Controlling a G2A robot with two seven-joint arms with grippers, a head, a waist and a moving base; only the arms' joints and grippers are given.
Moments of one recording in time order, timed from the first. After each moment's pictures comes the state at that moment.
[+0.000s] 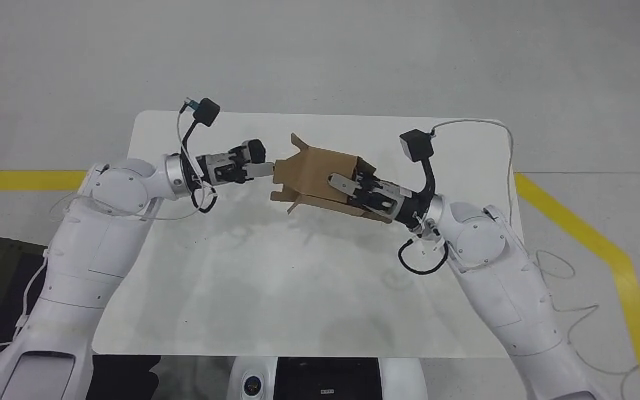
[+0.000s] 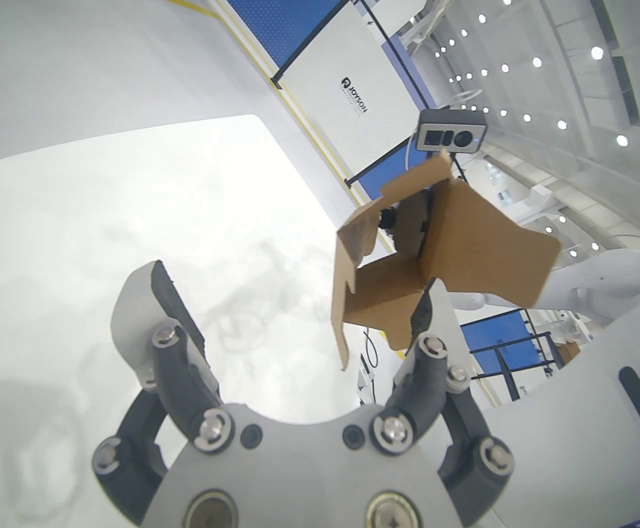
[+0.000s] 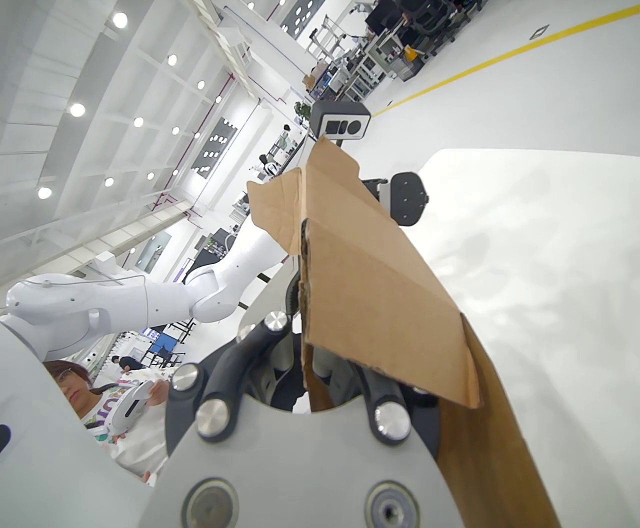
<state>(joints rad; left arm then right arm) 0.83 -0.95 -1.17 -1.37 -0.15 -0.61 -0.95 -1.02 -1.18 1.12 -1.63 0.07 -0.54 0.69</state>
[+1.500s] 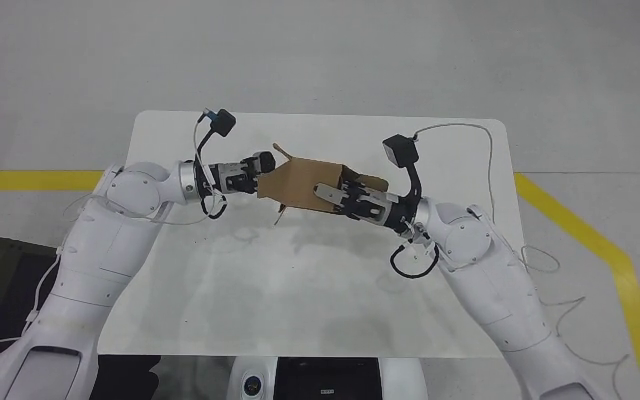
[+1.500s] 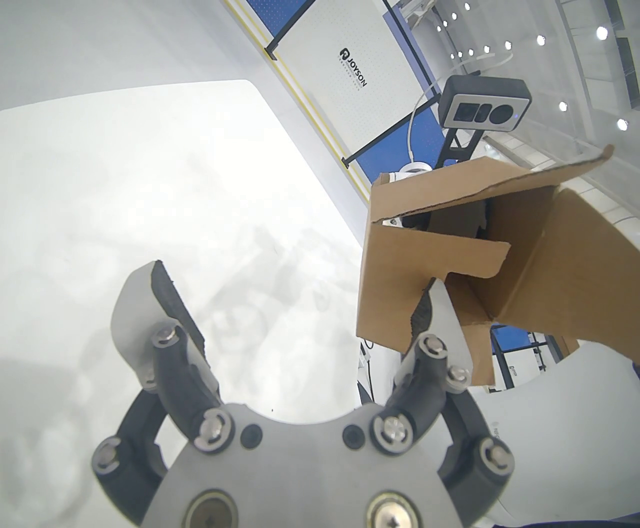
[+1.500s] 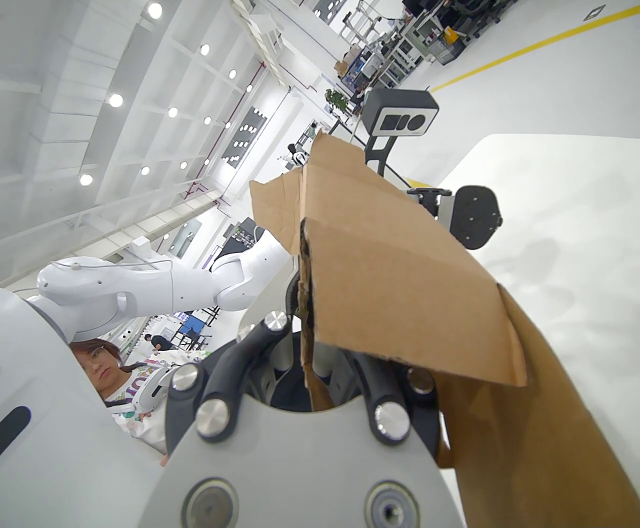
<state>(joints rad) 0.81 -0.96 -1.11 -1.34 -0.18 -0.63 -1.00 -0.98 -1.20 1.04 -1.58 0.14 -0.60 0.71</state>
